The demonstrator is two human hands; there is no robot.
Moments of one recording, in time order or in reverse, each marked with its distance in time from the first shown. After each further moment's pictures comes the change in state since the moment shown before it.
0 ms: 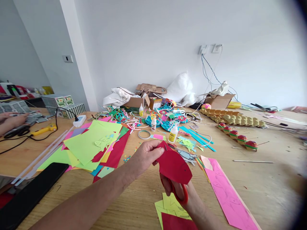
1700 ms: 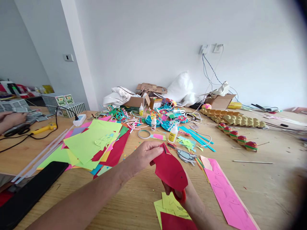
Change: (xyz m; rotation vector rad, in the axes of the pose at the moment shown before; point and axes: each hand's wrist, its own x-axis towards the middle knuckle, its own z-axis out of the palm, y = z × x) left_hand 0.001 -0.008 -0.008 -0.008 -0.094 -0.046; right_hand 0.008 0.023 0.002 0.269 0.081 0.174
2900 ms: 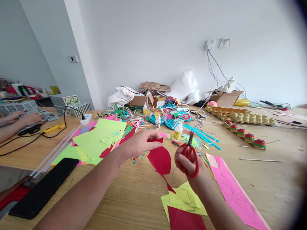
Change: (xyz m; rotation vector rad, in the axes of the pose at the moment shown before) left_hand -0.005 0.037 -0.032 0.442 0.015 0.060; right_hand 0.004 -0.021 -0.025 0.016 0.102 -0.267
